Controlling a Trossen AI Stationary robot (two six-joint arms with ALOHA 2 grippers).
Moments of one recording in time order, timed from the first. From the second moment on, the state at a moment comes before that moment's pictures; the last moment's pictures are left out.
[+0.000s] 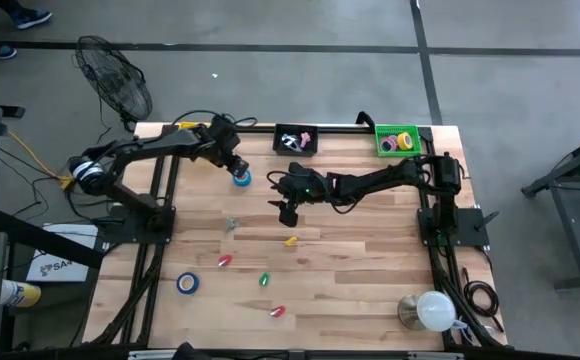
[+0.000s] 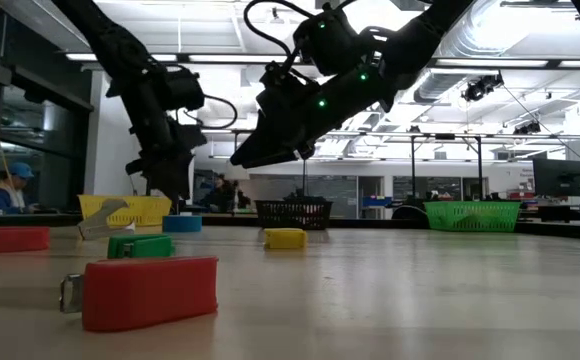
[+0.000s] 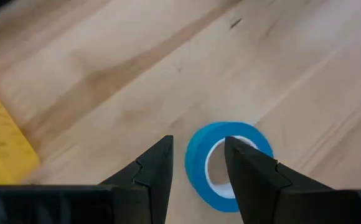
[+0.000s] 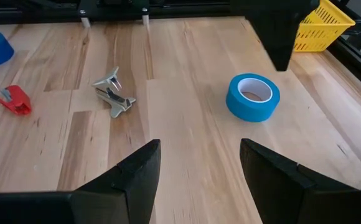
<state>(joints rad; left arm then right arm) 0.73 1.46 0.83 -0.43 0.08 -0.22 -0.12 1.94 1.13 0.34 0.04 0.00</state>
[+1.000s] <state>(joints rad) 0.73 1.56 0.82 -0.51 0.16 -0.19 -0.12 1.94 1.13 0.34 0.05 0.00</state>
